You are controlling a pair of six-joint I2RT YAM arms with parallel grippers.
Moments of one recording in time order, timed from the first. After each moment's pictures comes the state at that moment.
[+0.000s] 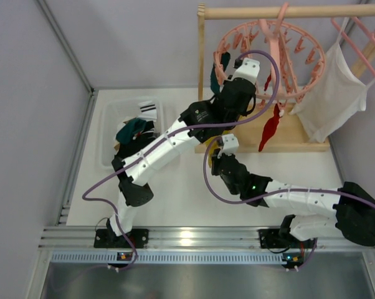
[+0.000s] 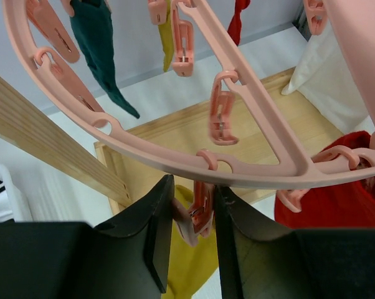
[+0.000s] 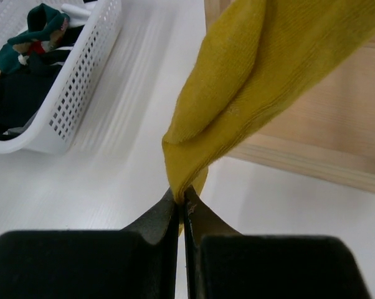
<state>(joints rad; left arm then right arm) -1.05 2.04 2.46 -0.76 -0.65 -0.21 1.07 1.24 0.67 0.26 0.68 0.34</state>
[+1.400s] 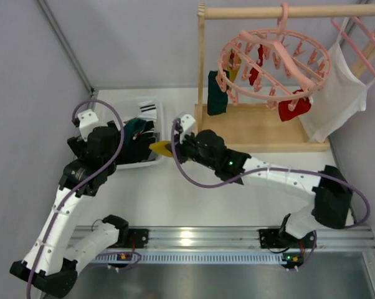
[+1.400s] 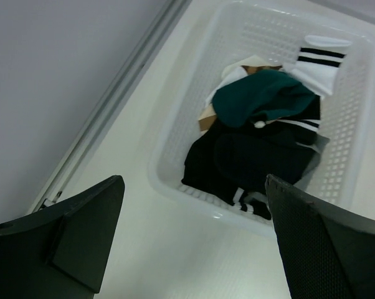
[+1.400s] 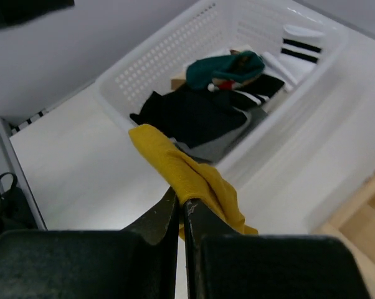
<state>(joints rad) -0.40 0.87 1.17 -0.86 -0.77 -0.44 1.07 1.40 1.03 0.17 0.14 0.17</state>
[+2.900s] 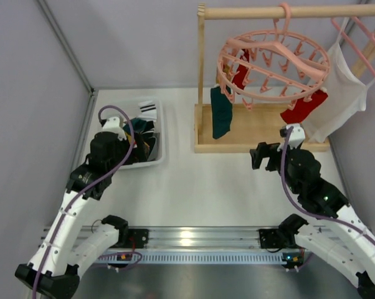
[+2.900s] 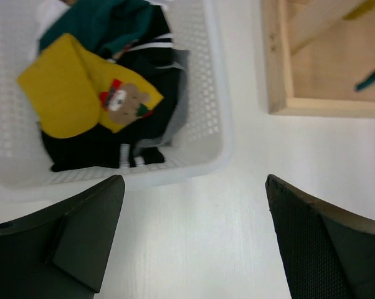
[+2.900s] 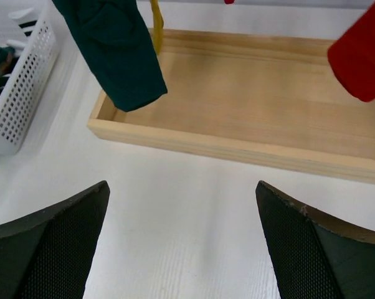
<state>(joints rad) -0.34 0.79 0.96 -0.69 -0.19 -0.37 0.64 0.61 0.77 -0.45 0.36 0.21</state>
